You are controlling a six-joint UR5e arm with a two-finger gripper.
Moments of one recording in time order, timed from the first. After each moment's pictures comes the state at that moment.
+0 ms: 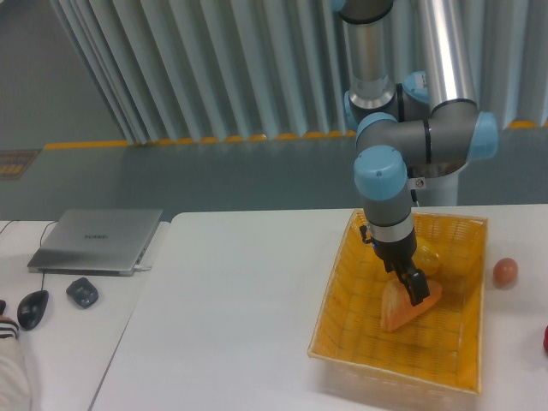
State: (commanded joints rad) arm 2.18 -1.93 -1.66 -1.13 1.69 1.12
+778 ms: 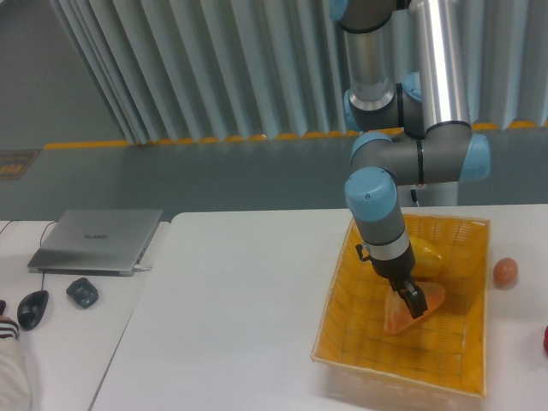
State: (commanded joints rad) arm 2.18 -1.94 -1.64 -1.12 1.74 1.13
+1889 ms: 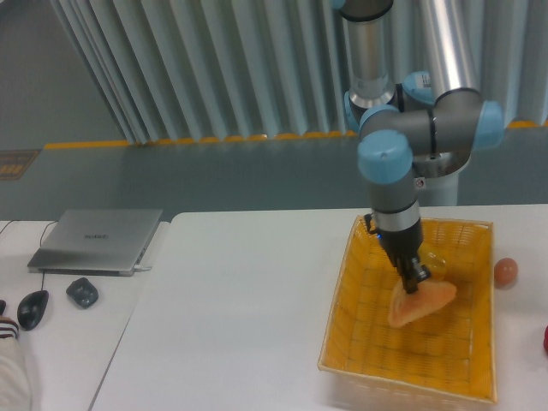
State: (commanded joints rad) arm 2.34 -1.78 -1.63 -1.15 1.60 1.22
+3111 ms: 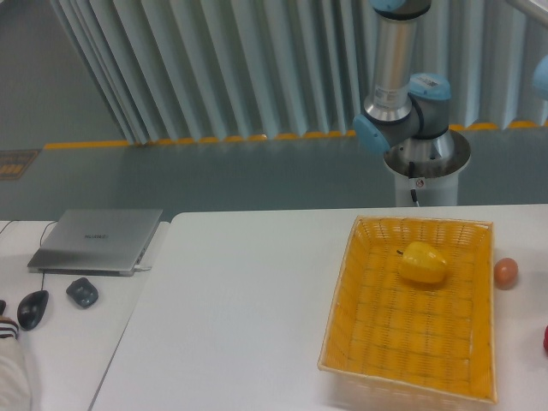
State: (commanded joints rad) arm 2.87 -1.83 -1.60 -1.21 1.57 2.03
